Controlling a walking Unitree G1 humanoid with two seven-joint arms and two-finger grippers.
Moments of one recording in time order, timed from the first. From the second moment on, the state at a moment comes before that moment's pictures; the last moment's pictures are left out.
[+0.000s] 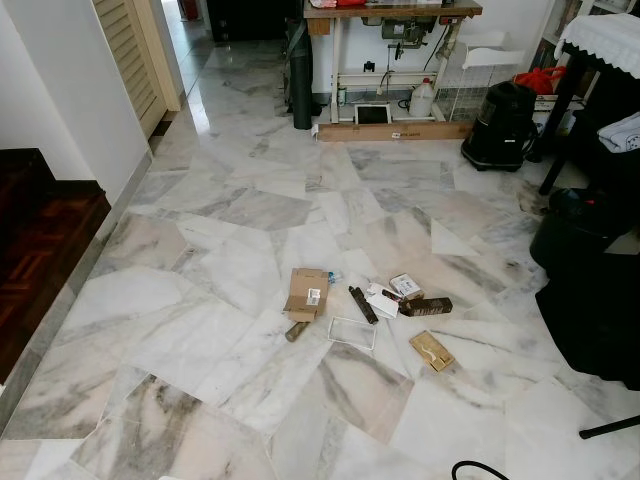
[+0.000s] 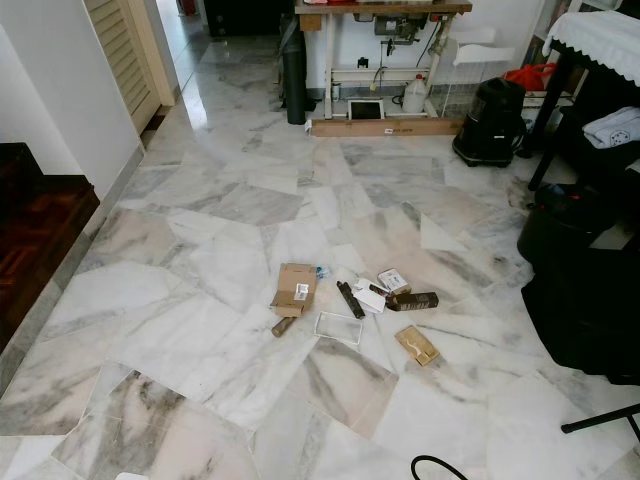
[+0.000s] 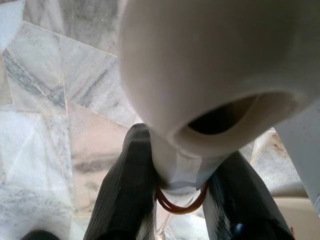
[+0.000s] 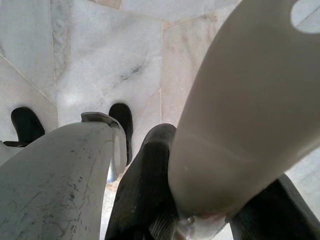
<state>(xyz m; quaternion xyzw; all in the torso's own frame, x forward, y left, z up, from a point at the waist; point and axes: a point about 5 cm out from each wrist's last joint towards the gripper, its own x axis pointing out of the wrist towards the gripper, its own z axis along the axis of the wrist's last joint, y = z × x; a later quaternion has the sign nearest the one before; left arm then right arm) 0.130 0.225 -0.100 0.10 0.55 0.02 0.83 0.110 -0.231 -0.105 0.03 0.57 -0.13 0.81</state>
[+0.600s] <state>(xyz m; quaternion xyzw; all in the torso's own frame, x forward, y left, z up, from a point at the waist) 0.123 0.233 -0.099 0.03 0.52 0.04 0.85 0.128 -0.216 -0.103 0.02 0.54 -0.10 0.83</state>
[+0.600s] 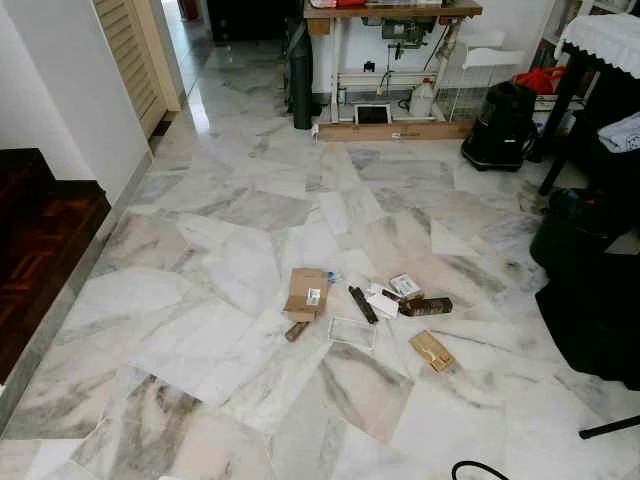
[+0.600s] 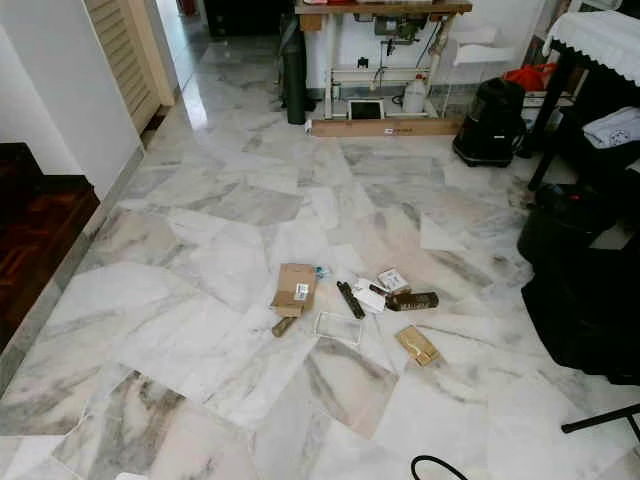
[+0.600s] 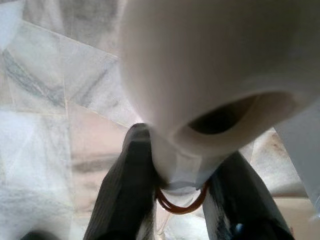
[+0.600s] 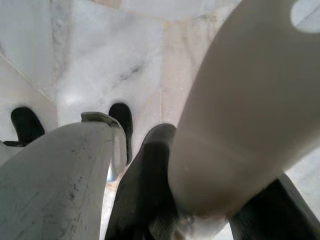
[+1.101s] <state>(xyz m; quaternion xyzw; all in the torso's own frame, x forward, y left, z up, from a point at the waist) 0.155 0.207 -0.091 -0.07 0.45 0.05 0.89 0.165 -0.194 -0.091 0.01 0.48 -0.04 0.88</state>
